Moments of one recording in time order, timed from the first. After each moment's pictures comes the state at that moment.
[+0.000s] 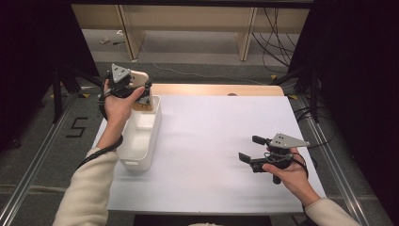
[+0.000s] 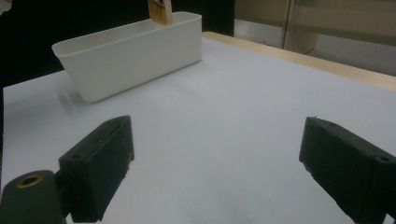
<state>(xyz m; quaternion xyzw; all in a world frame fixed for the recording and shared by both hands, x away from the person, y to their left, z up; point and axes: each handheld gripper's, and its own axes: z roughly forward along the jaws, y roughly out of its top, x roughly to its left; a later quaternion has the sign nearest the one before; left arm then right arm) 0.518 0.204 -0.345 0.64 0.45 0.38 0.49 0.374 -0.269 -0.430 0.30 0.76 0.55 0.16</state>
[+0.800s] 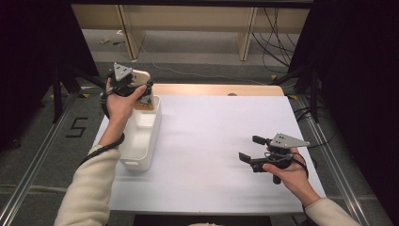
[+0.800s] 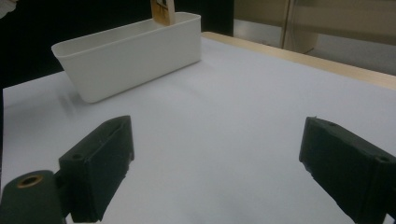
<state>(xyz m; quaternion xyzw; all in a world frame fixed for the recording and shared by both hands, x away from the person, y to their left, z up) 0.526 0.201 -0.346 0.64 0.45 0.38 0.49 0.375 -0.270 -0.431 0.30 0.76 0.55 0.15</state>
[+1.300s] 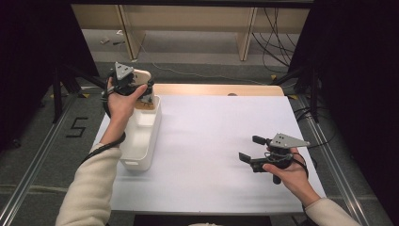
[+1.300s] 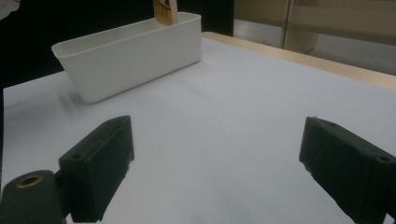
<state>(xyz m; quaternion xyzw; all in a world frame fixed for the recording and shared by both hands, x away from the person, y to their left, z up) 0.531 0.199 -0.347 0.64 0.45 0.38 0.49 0.375 -0.270 -0.431 0.30 0.76 0.55 0.15</state>
